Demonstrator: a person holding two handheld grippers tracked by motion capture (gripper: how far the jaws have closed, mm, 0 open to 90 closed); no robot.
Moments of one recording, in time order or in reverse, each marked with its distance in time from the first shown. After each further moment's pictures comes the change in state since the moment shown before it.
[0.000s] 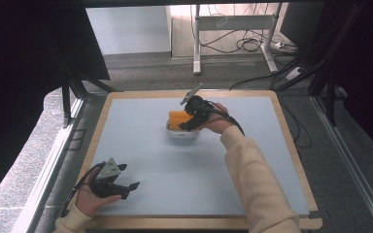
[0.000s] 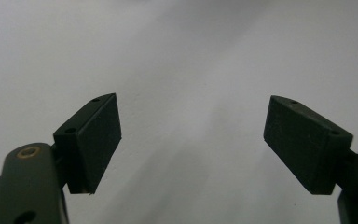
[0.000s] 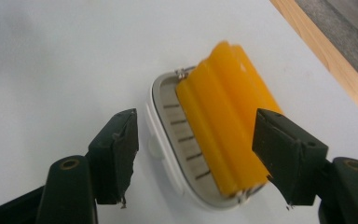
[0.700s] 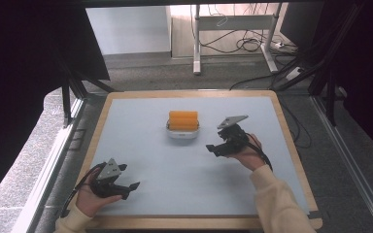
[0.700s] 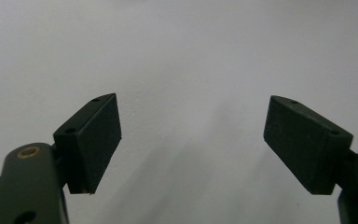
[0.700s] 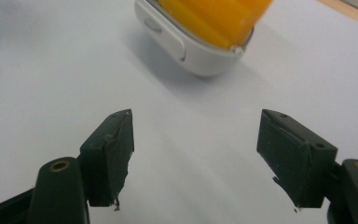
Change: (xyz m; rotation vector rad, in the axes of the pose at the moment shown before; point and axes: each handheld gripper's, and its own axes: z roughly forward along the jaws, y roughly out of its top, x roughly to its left) left arm -0.001 0.000 0.001 0.008 0.007 0.002; right arm 0.036 -0.120 -0.052 -0.110 -0.112 0.239
